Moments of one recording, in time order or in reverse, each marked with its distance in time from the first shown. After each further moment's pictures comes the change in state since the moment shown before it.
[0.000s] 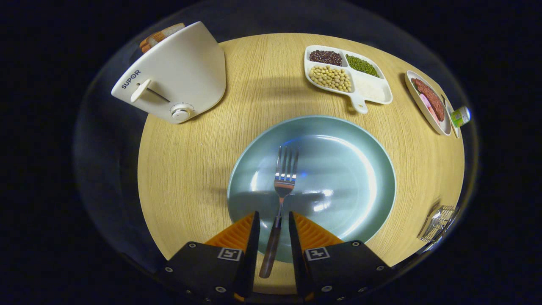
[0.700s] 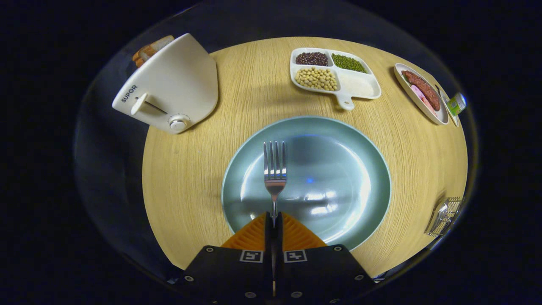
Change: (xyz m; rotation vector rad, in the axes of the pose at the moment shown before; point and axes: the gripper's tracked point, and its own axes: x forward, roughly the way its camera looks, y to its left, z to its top) arm -0.019 -0.008 0.009 0.058 -0.097 0.069
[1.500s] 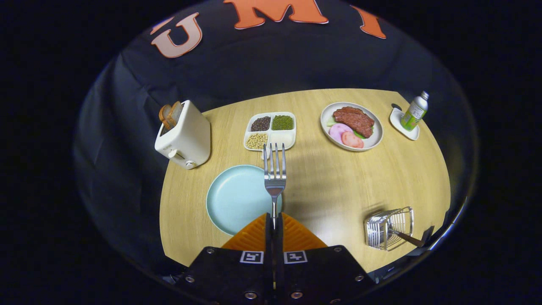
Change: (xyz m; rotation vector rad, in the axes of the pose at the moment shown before) arm -0.171 -0.158 0.005 0.038 -0.299 -0.009
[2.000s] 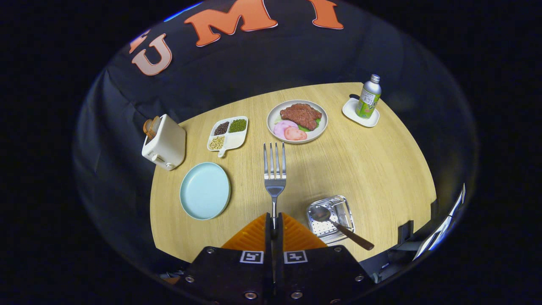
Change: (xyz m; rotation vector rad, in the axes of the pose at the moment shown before) arm -0.052 -0.124 -0.022 0.063 0.001 -0.045
